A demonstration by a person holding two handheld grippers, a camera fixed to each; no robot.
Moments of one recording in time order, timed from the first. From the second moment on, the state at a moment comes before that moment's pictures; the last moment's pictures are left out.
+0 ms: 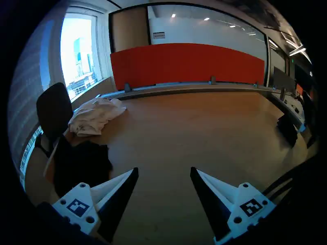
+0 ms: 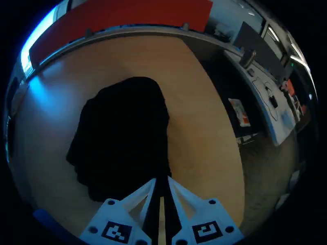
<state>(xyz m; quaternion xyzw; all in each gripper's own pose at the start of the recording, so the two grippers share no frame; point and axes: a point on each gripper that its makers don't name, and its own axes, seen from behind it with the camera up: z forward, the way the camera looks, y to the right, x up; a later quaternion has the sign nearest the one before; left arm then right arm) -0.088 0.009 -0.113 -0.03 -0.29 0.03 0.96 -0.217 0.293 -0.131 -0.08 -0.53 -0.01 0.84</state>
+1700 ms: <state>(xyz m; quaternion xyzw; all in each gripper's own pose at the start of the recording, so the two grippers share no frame) -0.081 0.006 -0.115 -0.04 -0.27 0.02 0.96 -0.198 0.288 -0.146 -0.09 -0.51 -0.02 0.86</state>
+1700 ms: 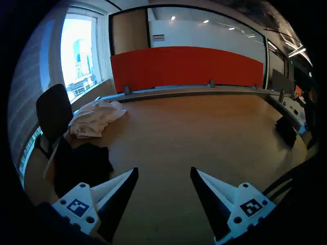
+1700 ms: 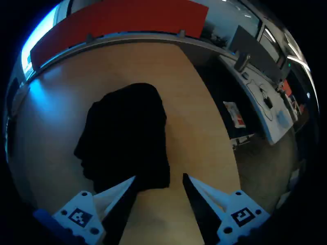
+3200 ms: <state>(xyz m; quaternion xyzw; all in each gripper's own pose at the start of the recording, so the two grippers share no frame) -0.072 0.013 -0.099 -0.05 -0.26 0.01 0.96 -0.090 0.259 -0.089 -0.12 -0.26 0.02 0.96</state>
